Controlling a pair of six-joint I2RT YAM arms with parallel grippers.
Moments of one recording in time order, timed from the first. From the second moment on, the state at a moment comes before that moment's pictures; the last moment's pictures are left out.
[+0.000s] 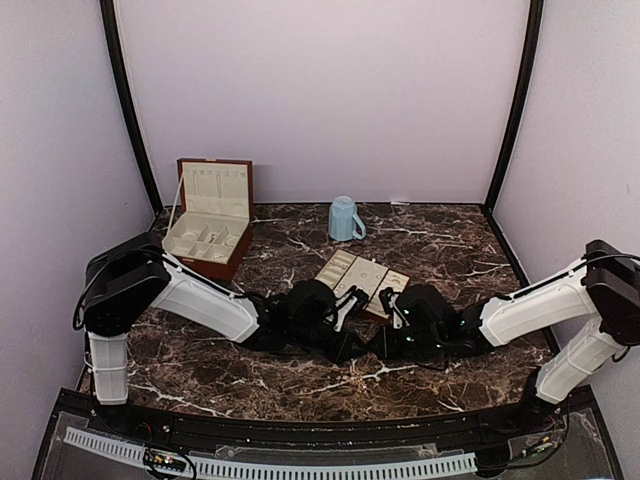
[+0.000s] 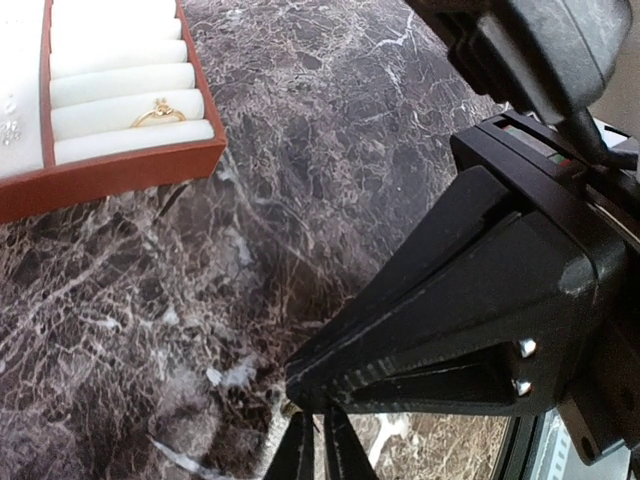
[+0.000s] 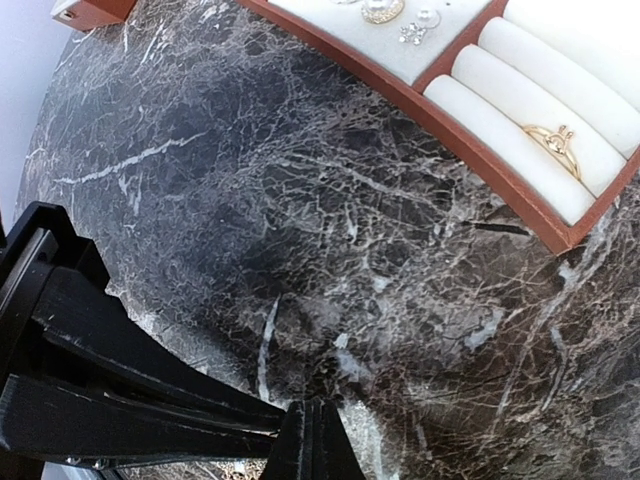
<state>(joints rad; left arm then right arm) -1.09 2.01 1.06 0.29 0.28 -0.48 1.00 1.51 0.56 0.15 -0.03 0.79</state>
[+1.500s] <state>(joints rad) -1.09 1.56 0.69 0.74 0.31 -0.48 0.99 1.17 0.37 0.64 -0.33 0.91</state>
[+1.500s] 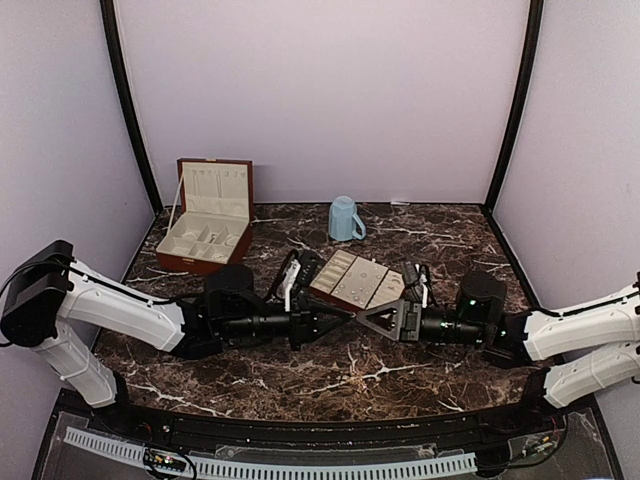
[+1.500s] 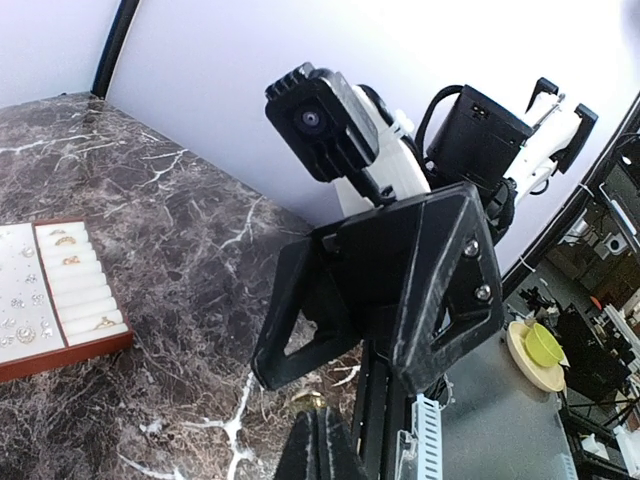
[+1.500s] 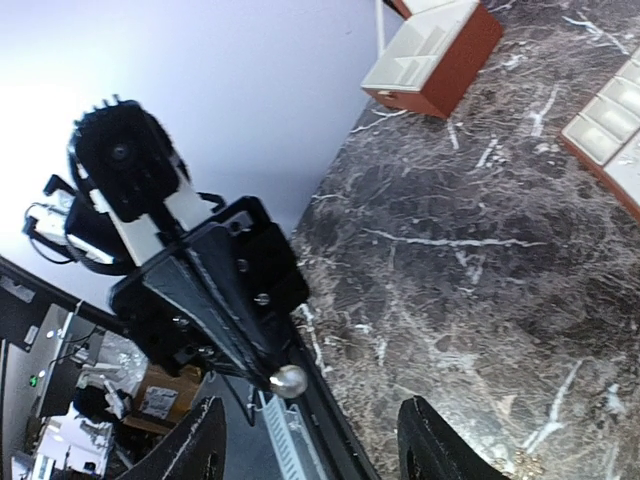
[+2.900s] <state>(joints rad) -1.09 1.53 0.67 0.88 0.41 -0.48 0.99 1.25 0.38 0.91 -0.46 0.99</state>
